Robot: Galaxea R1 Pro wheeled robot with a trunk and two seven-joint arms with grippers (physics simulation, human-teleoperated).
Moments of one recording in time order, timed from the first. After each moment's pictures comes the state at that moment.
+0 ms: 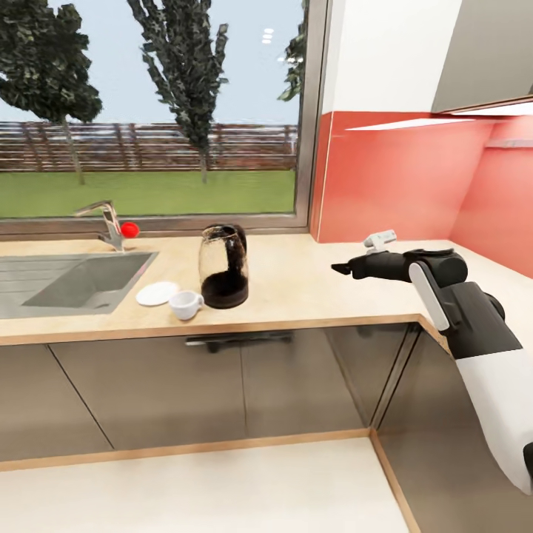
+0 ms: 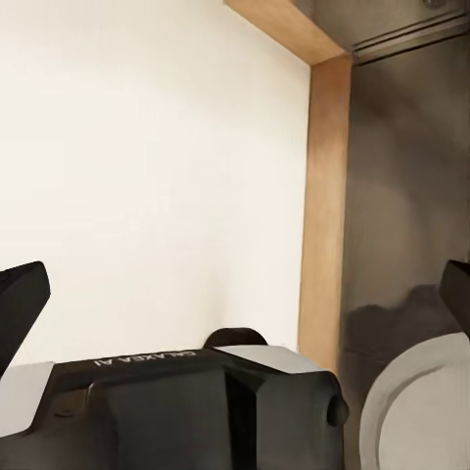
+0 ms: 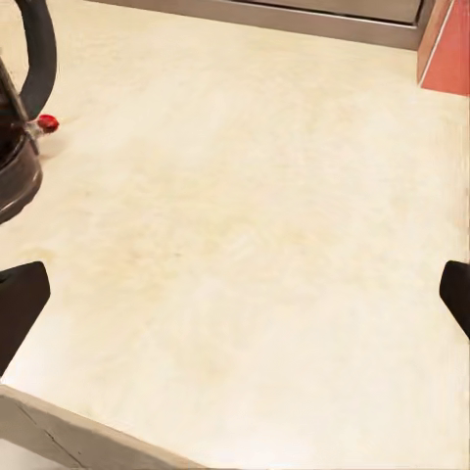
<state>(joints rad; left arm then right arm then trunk) -0.18 0.19 -0.05 -0.03 0.55 -0.13 -1.00 -1.07 -0.30 0.24 -1.27 -0.25 0.91 0.39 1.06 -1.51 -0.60</state>
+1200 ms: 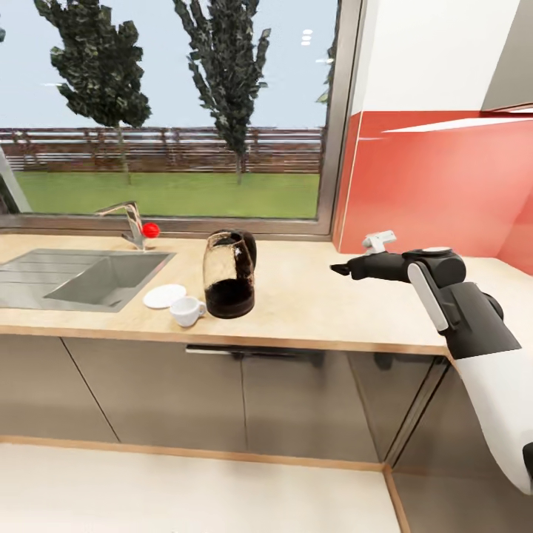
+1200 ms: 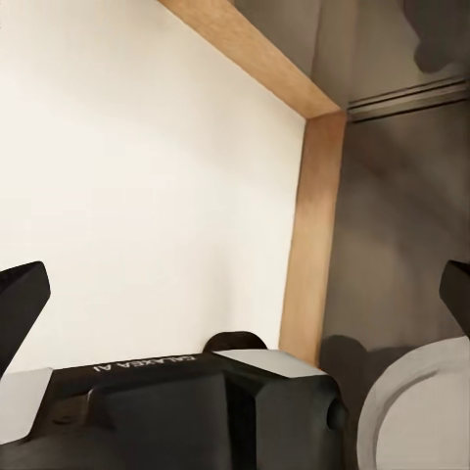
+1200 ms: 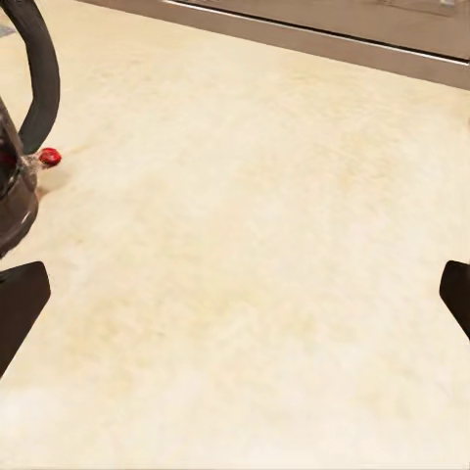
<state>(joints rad) -0.18 0.19 -0.05 -0.03 0.55 -0.13 -1.00 -1.07 -0.30 0.25 -1.27 -0.25 0.91 0.39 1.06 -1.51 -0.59</state>
